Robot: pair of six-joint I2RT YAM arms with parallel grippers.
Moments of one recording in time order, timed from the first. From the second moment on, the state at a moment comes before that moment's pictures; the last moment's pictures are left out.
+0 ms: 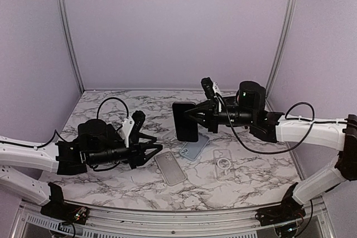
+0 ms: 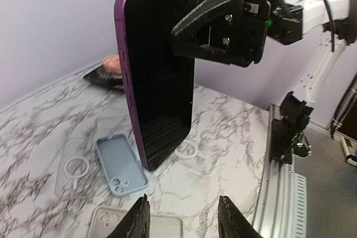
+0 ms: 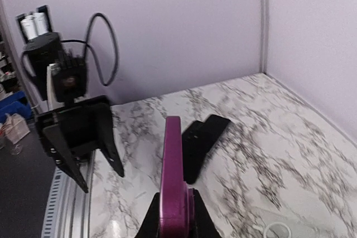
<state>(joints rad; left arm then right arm) -1.09 1.15 0.58 0.40 0.06 -0.17 0.78 1.37 0.90 0.37 -0.67 0.06</state>
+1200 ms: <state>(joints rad) -0.94 1.80 0.82 0.15 -0.02 -0.30 0.89 1.48 0.54 0.52 -0.30 0.45</state>
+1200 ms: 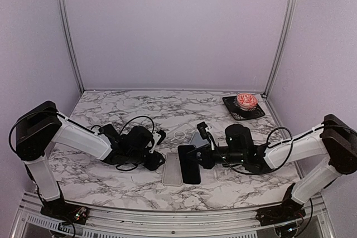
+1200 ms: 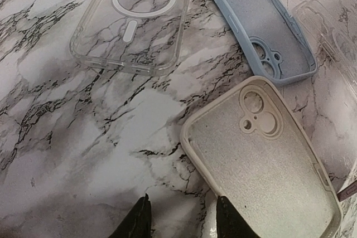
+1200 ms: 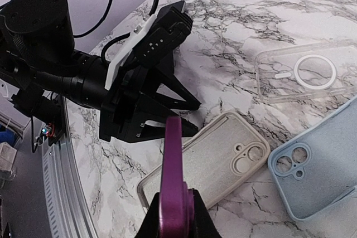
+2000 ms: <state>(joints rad) -1.02 1.29 0.40 0.73 0.30 -0.09 0.97 1.40 0.57 1.05 -0.58 0.17</state>
